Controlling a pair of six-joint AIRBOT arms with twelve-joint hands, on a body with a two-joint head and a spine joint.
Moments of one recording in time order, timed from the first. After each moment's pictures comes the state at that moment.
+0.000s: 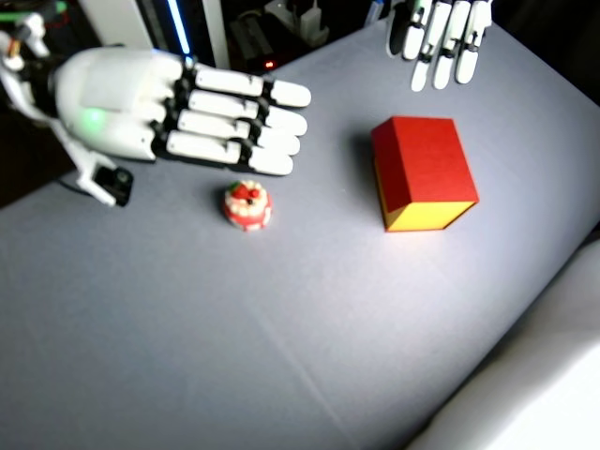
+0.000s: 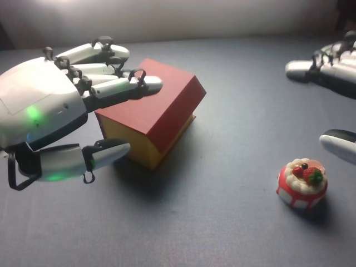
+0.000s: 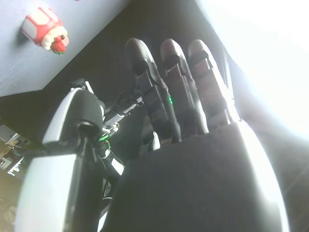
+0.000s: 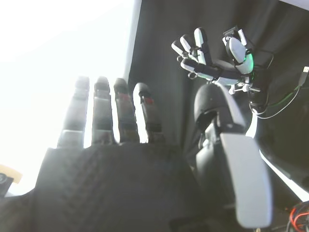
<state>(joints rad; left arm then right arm) 0.73 -0.84 1.04 0.29 -1.05 0.75 -0.92 -0.79 0.91 0.01 1.18 -0.85</state>
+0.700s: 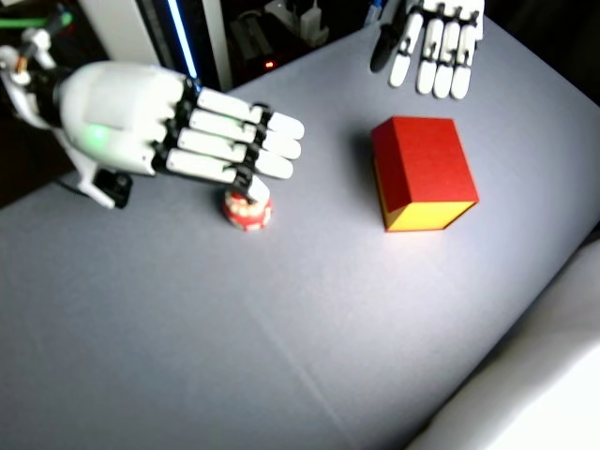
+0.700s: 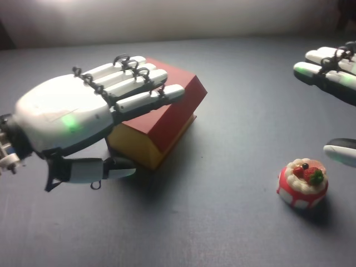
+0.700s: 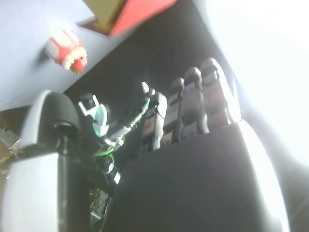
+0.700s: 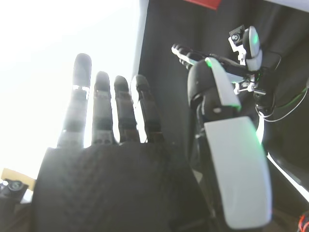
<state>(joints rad) 0.68 -0.94 1.10 0.29 -0.86 0.75 -0.98 -0.81 0.91 0.09 1.17 -0.85</state>
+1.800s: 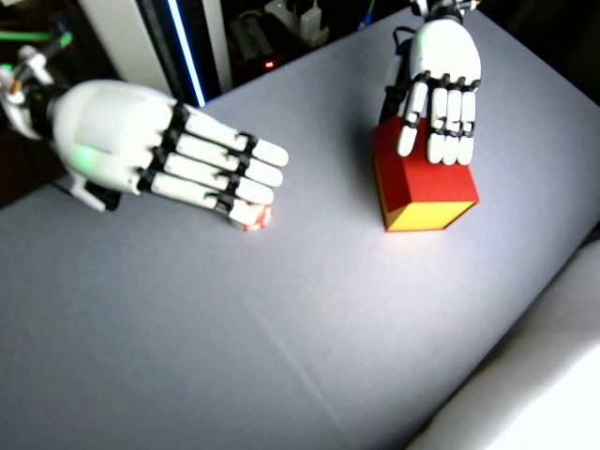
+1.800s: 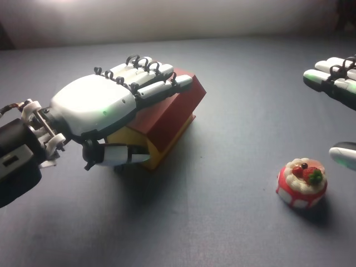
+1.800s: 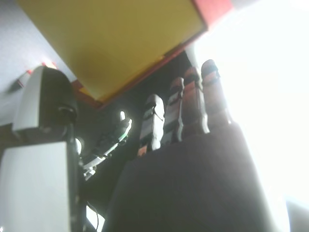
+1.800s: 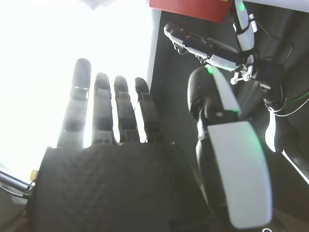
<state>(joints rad) 0.64 -1.12 1.24 0.09 -0.75 0.80 -1.02 -0.82 0.91 0.14 1.19 -0.84</state>
